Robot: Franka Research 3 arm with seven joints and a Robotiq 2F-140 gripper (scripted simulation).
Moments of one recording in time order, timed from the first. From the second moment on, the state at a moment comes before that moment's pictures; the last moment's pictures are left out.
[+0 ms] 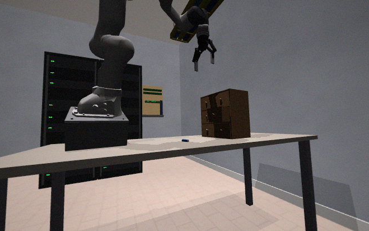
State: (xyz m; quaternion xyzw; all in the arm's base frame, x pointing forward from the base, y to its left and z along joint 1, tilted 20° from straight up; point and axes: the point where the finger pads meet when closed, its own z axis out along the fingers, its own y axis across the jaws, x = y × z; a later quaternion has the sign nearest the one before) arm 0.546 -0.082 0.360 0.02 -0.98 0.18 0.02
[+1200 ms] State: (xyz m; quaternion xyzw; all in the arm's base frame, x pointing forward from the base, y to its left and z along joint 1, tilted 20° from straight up) arm 0.497 -0.060 0.401 -0.05 -0.98 0.18 0.00
